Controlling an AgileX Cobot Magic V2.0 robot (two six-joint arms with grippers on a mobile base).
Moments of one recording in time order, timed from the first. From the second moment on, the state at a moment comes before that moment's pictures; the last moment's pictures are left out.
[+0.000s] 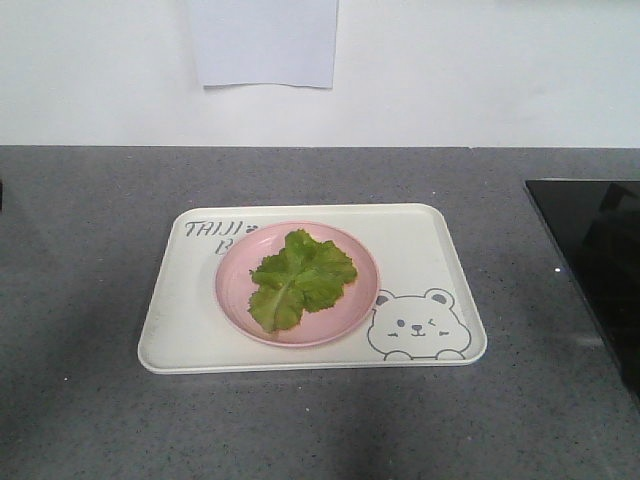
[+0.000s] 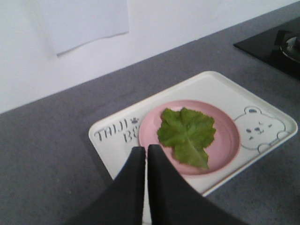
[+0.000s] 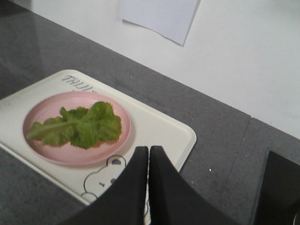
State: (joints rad) left arm -0.30 0.77 -0.99 -0.22 0.75 0.26; right arm 0.15 0.67 -0.77 0.52 0.59 -0.74
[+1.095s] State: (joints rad) left arm -0.30 0.57 -0.42 -0.32 0.35 0.26; right arm 0.15 0.37 -0.37 0.52 0.53 -0.75
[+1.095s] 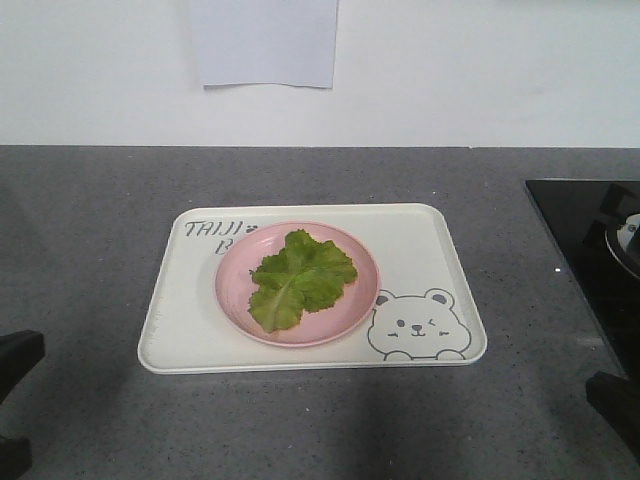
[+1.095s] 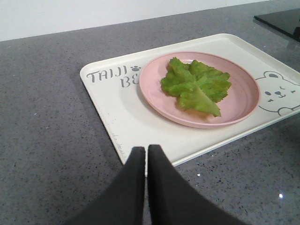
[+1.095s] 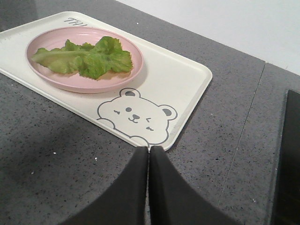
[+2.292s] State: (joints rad) left arm -0.17 0.19 0.03 -0.30 -0.16 0.25; right arm 0.15 0.37 -0.37 0.52 0.53 -0.75
